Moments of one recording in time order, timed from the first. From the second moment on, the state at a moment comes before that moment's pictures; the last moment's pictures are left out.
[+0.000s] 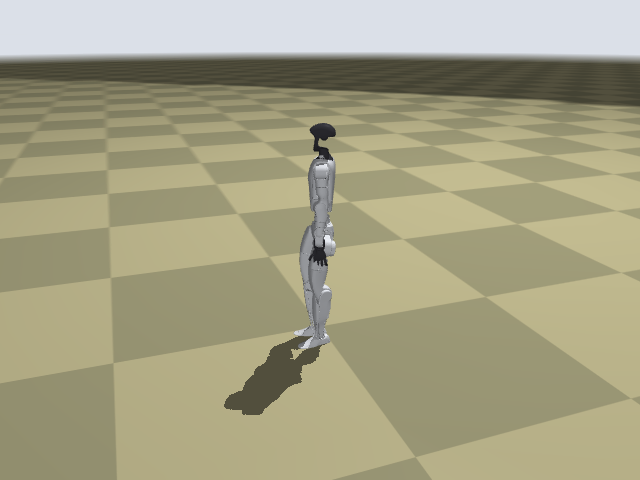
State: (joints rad) left arm 0.06 0.03 0.29 1.45 0.38 0.06 -0.22; right arm 0.01 -0.15 -0.12 1.45 -0.42 0.16 0.21; waist -0.27 0.06 -0.07; left_leg -0.08 -0.08 0.24 0.00 0.01 0.08; right_leg -0.15 0.00 -0.26 0.15 -0.02 0.00
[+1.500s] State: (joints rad) left arm 0.22 0.07 0.35 1.36 0.53 0.02 -0.16; right arm -0.11 -0.14 0.14 1.45 -0.46 0.12 0.24; waist -0.11 0.01 -0.03; left_leg -0.14 -0.03 0.53 0.10 -0.10 0.04; right_leg -0.06 -0.08 -0.66 0.07 -0.18 -0.11
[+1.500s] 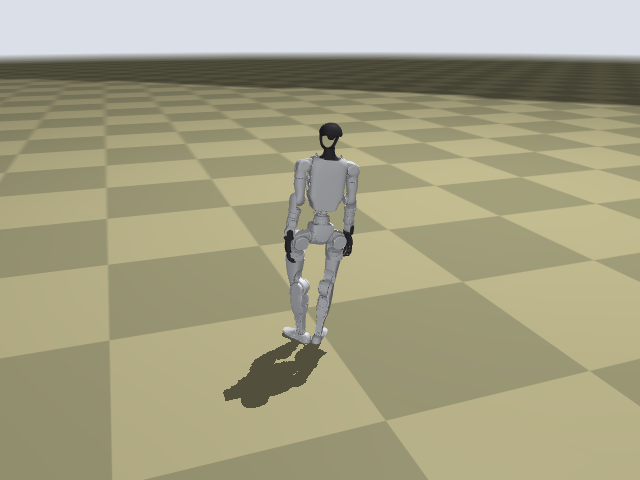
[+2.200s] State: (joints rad) left arm 0.09 0.12 0.52 1.41 0.26 0.06 -0.14; right arm -0.04 -0.12 -0.06 1.43 -0.32 0.12 0.23; waist -0.23 0.06 -0.09; left_leg -0.13 0.08 0.52 0.02 -0.06 0.09; right_leg -0.20 -0.08 -0.46 0.70 -0.04 0.12
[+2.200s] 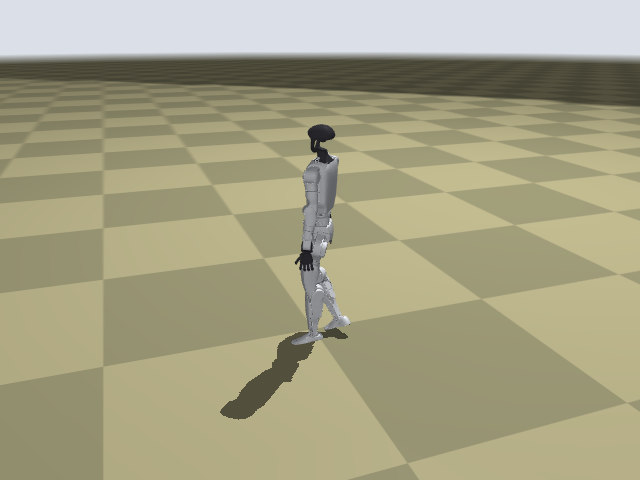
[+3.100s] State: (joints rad) left arm 0.18 0.18 0.40 1.49 0.44 0.07 -0.15; right arm -0.10 -0.11 0.03 1.34 -0.46 0.09 0.24; waist -0.41 0.04 -0.02; left_leg -0.08 0.07 0.58 0.08 -0.18 0.06; right_leg -0.40 0.05 -0.35 0.22 -0.21 -0.16
